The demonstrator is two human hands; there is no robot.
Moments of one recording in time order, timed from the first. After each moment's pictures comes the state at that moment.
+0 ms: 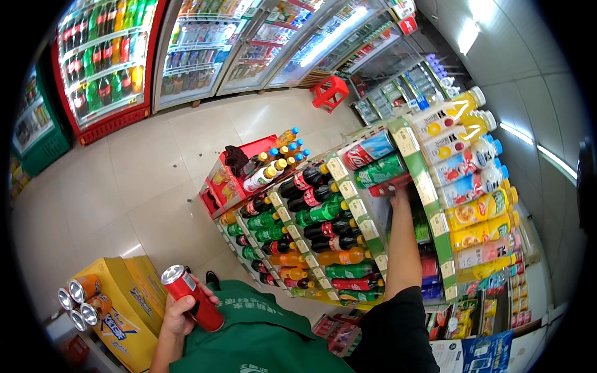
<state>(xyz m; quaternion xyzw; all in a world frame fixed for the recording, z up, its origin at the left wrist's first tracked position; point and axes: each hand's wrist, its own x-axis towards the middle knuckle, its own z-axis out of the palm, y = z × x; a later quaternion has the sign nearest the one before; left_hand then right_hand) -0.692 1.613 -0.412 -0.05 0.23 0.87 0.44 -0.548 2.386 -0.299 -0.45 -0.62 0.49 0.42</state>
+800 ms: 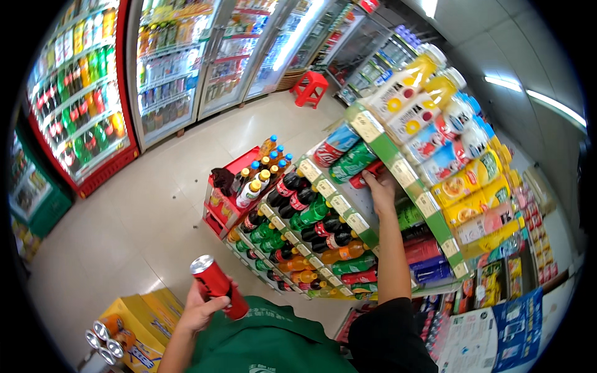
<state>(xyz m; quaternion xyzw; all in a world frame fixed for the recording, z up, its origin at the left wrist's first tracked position) -0.733 1.677 -0.376 0.09 0.38 0.75 0.53 -0.574 2.185 -0.242 -0.29 -0.73 0.45 0.42</state>
